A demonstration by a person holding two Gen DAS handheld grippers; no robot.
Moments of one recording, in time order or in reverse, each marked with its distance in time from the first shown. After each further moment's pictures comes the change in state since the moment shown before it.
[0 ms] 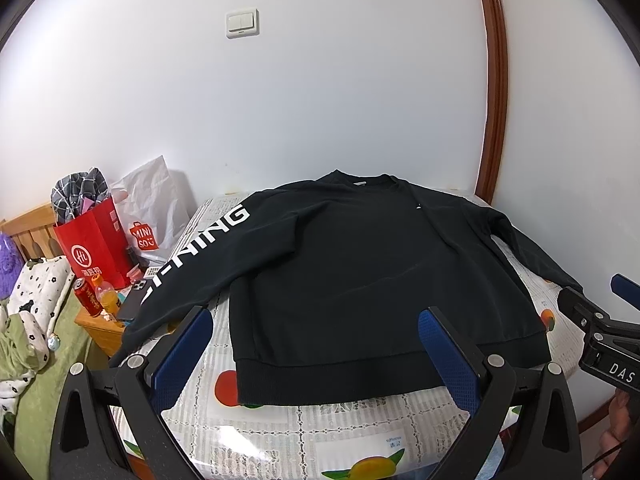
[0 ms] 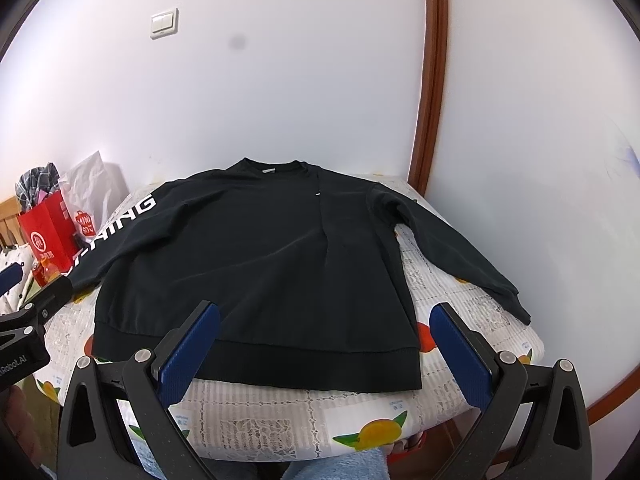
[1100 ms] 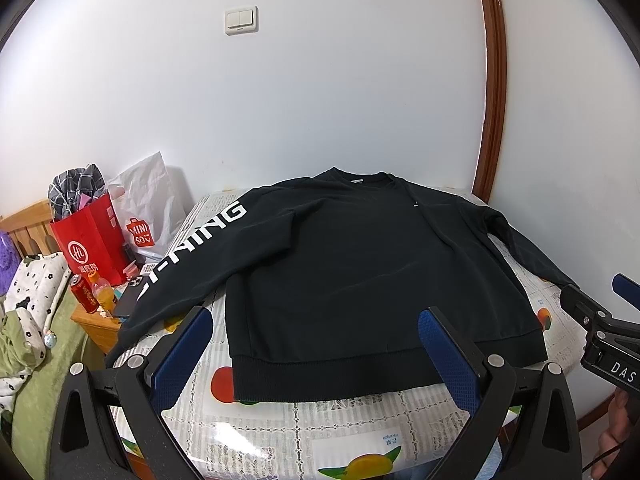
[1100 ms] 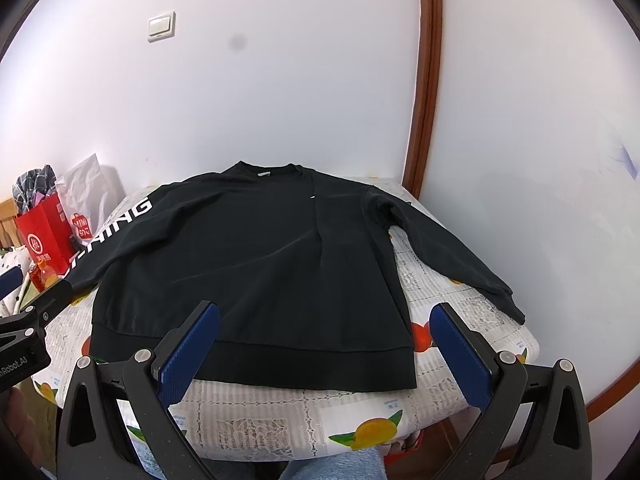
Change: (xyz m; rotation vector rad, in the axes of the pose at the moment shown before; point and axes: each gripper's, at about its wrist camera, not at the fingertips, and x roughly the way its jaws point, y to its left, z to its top) left arm 0.001 -0.006 -0.004 0.002 0.002 -0.008; right arm -0.005 -0.001 -0.005 0.005 -0.016 -0.019
